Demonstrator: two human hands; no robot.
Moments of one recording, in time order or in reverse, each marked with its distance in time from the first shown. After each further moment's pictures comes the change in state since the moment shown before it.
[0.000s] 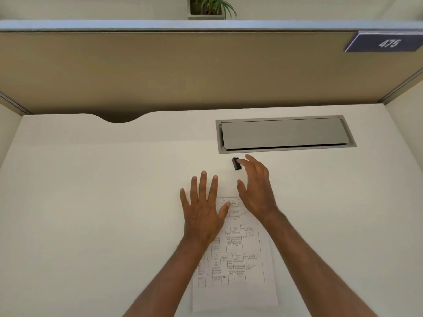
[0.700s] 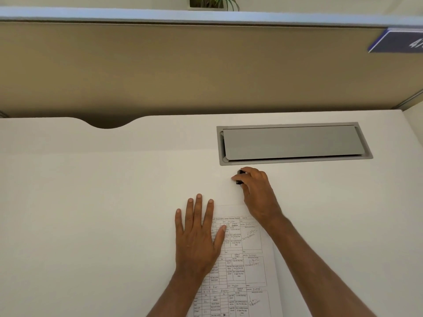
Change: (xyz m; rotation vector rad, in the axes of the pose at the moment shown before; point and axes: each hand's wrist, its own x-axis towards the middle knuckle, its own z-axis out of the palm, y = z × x) left_hand -0.001 -0.020 0.029 0.036 -0.048 -0.007; right_hand 0.056 0.030 0.029 -0.020 -0.042 -0.085
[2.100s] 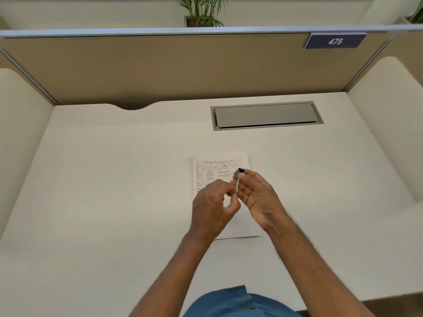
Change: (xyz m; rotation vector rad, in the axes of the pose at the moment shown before) left_hand -0.168 0.072 -0.134 -0.541 0.303 0.195; right_hand -0.247 -0.120 -0.102 1.522 0.001 0.601
